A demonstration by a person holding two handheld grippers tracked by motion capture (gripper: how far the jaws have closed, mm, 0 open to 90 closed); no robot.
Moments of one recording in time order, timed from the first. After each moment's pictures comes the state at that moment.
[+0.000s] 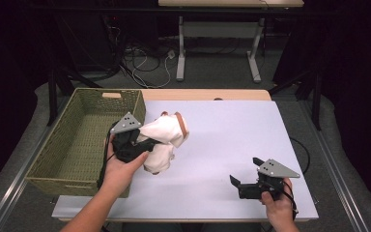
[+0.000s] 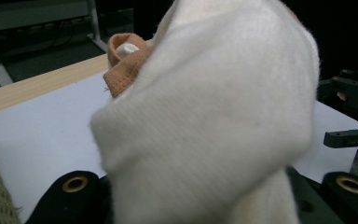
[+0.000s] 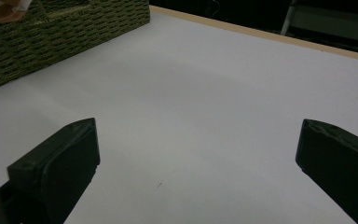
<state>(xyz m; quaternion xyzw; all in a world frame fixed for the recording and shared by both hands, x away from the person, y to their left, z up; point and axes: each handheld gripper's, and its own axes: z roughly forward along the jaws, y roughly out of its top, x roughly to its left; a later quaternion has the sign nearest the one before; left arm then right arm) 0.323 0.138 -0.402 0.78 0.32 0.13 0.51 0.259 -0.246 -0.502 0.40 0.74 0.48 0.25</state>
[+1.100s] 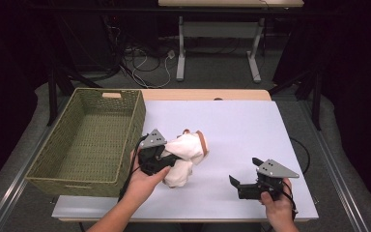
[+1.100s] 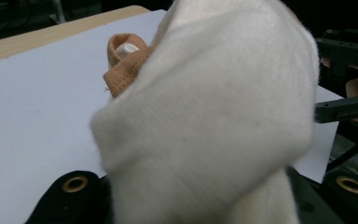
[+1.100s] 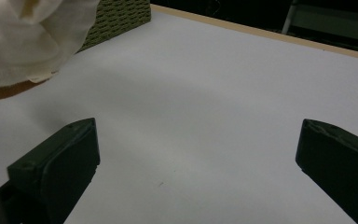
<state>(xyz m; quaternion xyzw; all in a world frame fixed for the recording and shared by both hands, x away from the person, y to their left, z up) 0.320 0.086 -0.451 0.81 0.30 0.08 0.50 0.259 -0.245 -0.503 0.40 0.74 0.48 0.25</state>
